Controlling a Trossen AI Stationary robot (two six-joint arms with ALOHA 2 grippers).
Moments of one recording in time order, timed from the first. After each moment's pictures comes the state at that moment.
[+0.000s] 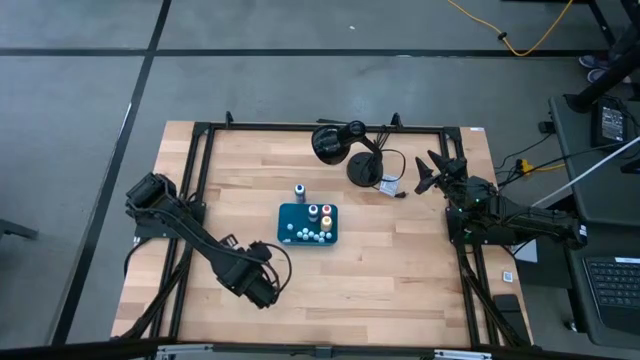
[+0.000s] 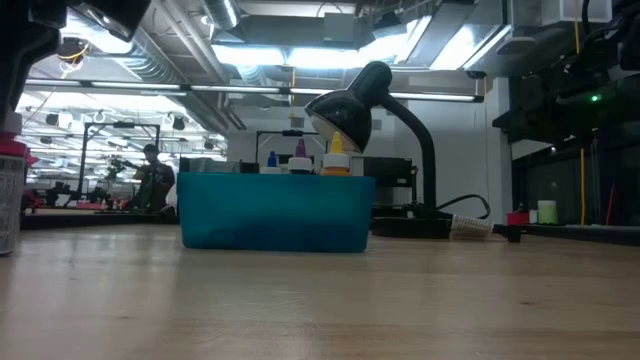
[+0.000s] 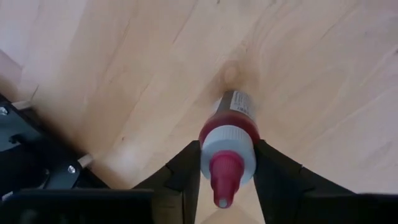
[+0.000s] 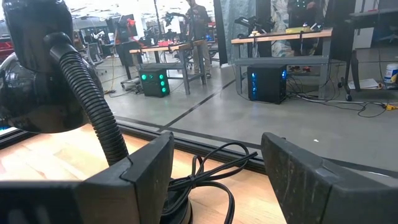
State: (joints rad) left arm -0.63 1.77 1.33 -1.31 -0.12 -1.33; right arm -0.23 0.08 0.01 0.08 0.75 0.15
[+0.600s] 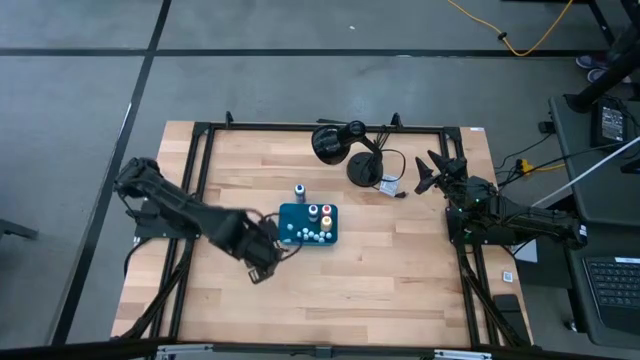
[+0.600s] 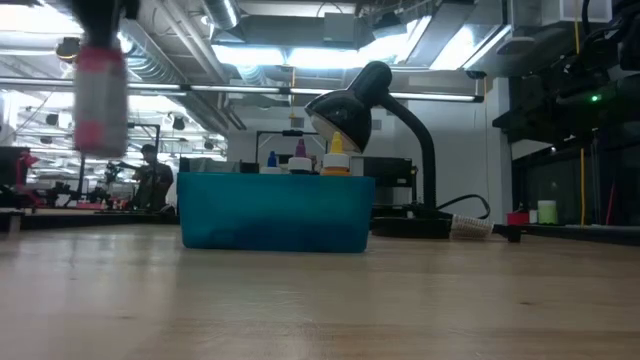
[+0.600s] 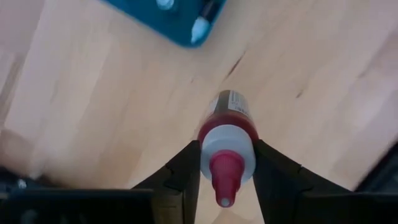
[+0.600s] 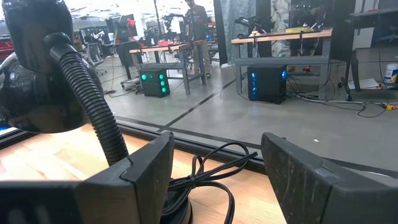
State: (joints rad) left arm -0.47 1.59 1.43 -1.31 -0.13 -1.01; right arm -0.23 0.08 0.01 0.08 0.75 0.15
